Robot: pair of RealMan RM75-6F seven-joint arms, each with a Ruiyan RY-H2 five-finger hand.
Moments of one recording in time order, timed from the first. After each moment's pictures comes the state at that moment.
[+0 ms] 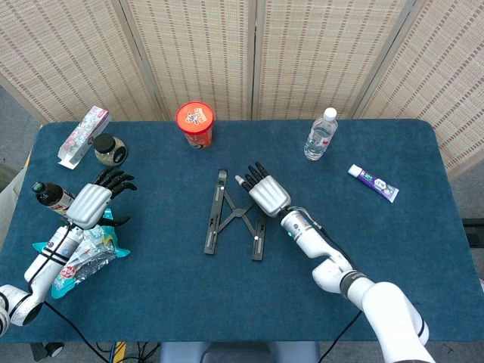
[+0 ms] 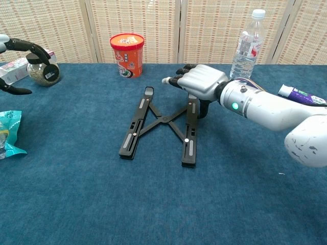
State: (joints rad) left arm -0.63 -1.40 -0.04 -0.97 1.58 1.18 -0.50; right arm 1.01 -1.99 0.15 -0.53 -1.48 0.83 -0.19
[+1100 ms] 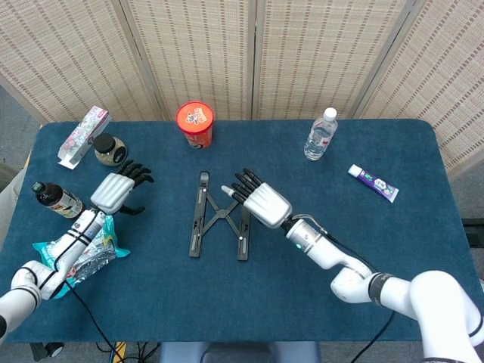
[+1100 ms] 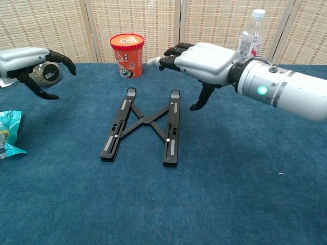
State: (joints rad) left arm -0.78 -1.61 -0.03 -0.64 1.60 1.02 -0.59; right arm 0.93 -1.63 0.10 -1.13 -1.53 1.01 -0.26
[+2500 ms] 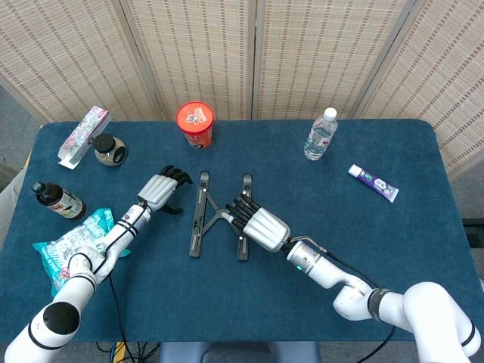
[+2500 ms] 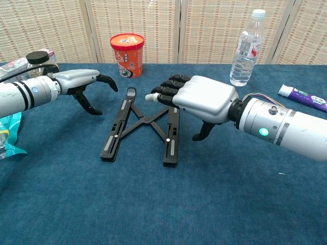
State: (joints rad) left arm -0.94 -1.93 0.01 -0.27 1.59 0.82 -0.76; right arm 0.86 -1.76 0.03 -1.03 -1.63 1.04 -0.32
